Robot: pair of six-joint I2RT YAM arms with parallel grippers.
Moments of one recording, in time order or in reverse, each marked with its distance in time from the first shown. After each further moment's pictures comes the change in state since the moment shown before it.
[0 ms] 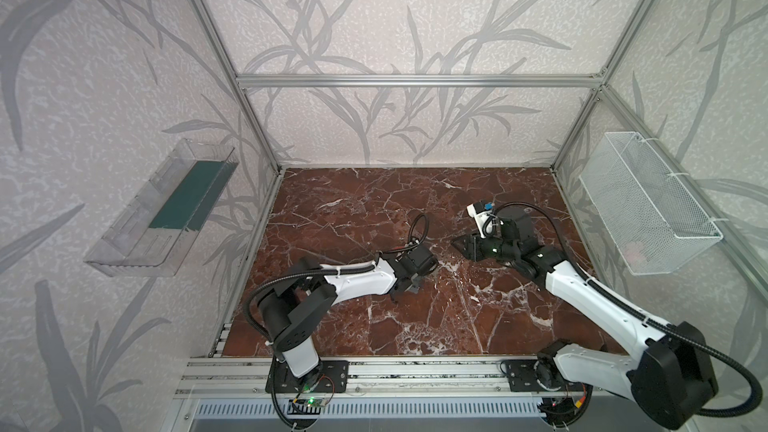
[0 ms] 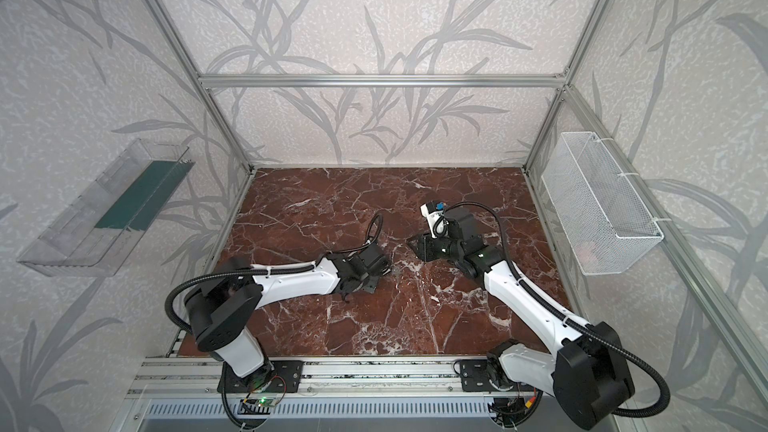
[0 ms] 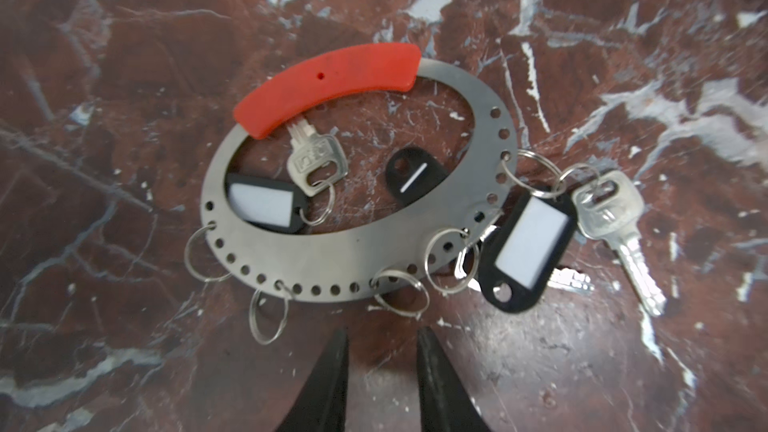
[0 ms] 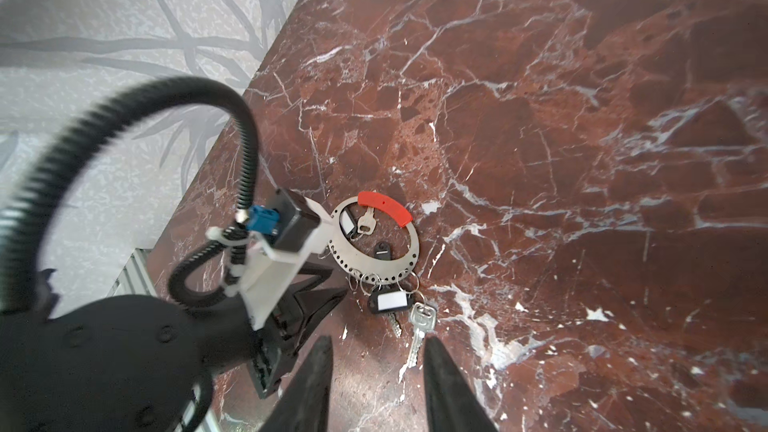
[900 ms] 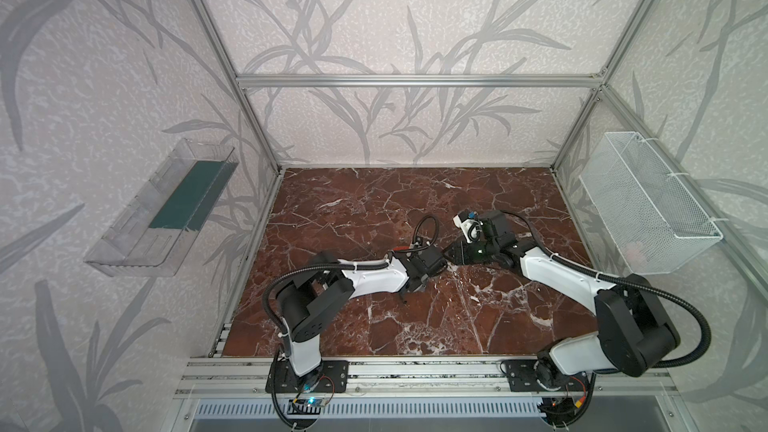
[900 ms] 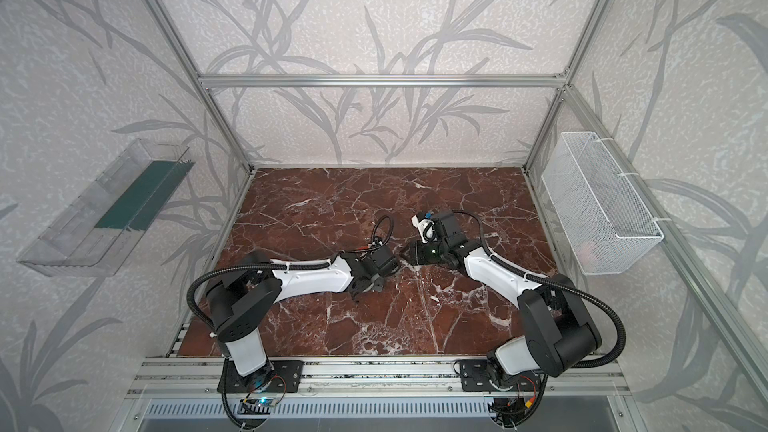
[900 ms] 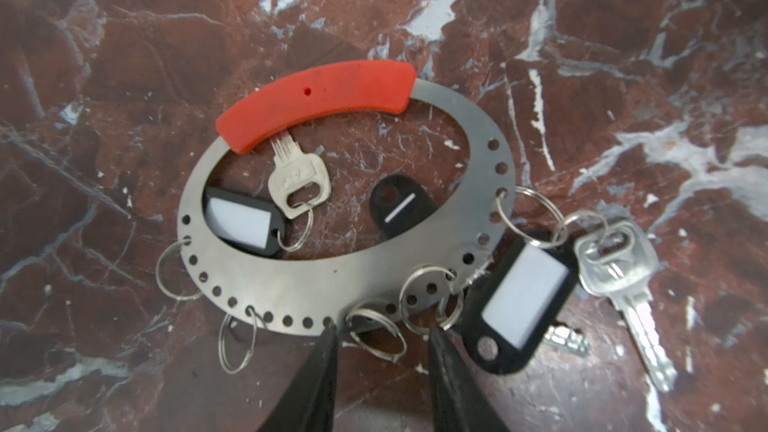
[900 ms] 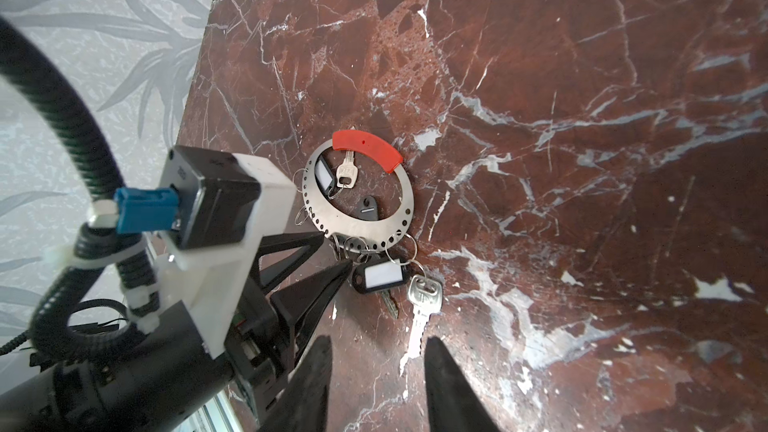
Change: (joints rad) left arm -0.033 0.166 0.119 -0.033 -0.082 -0.083; right arm 0.001 0.218 0.001 0.051 -0.088 0.068
